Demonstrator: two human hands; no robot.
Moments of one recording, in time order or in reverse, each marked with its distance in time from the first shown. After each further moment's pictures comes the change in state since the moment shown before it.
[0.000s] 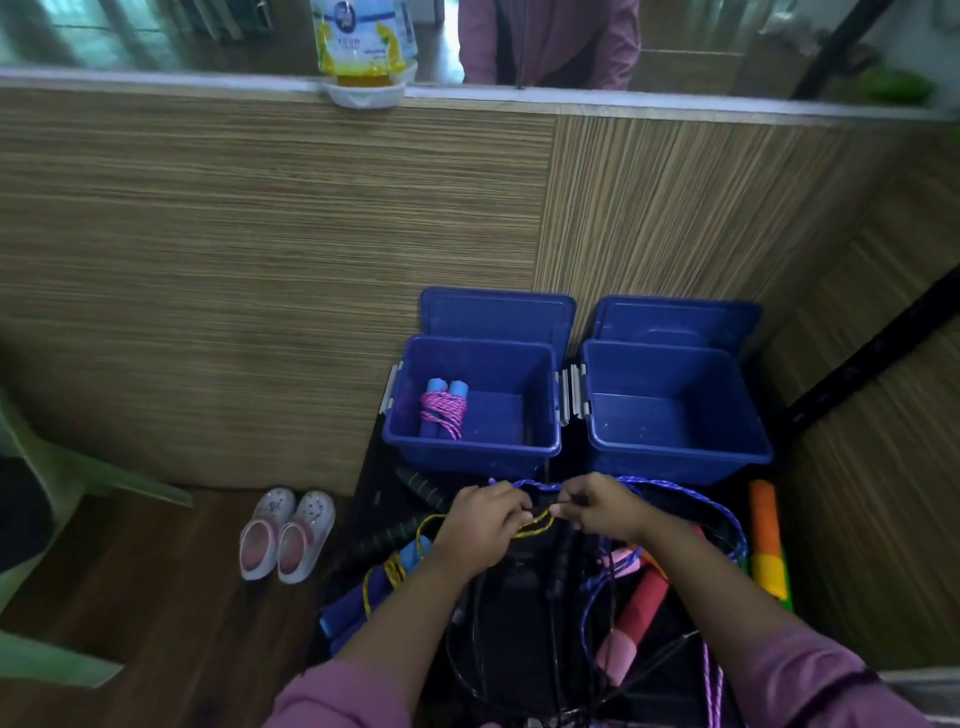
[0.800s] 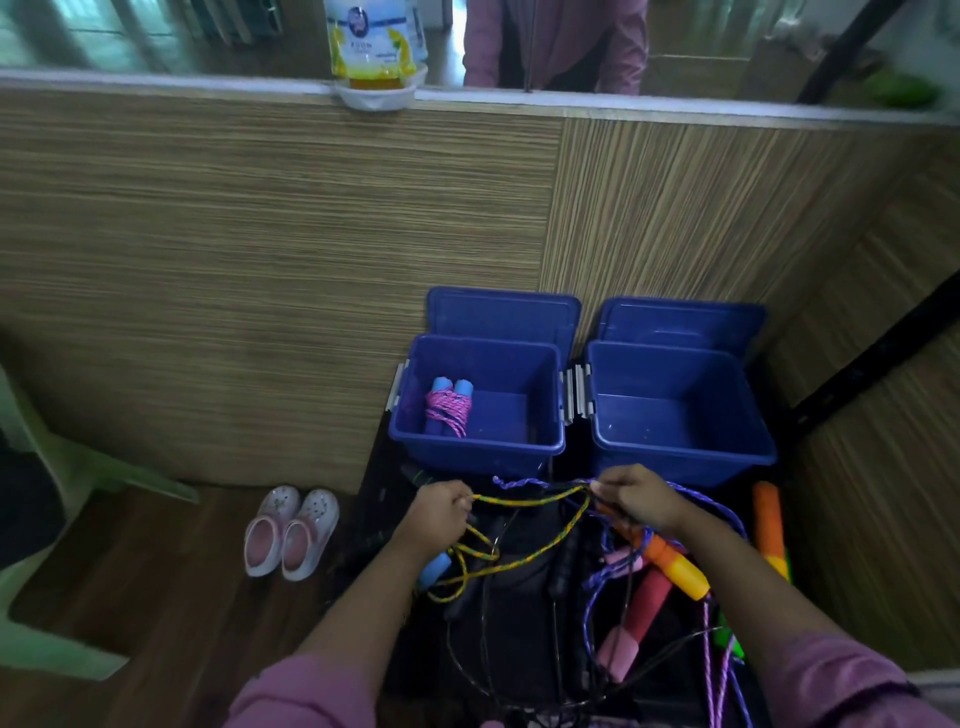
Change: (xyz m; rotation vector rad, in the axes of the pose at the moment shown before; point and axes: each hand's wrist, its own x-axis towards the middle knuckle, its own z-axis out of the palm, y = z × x) left_hand -0.016 -0.034 -0.029 -0.304 -0.058 -0.492; right_hand -0.019 0.008 -0.024 0.321 0.084 0.163
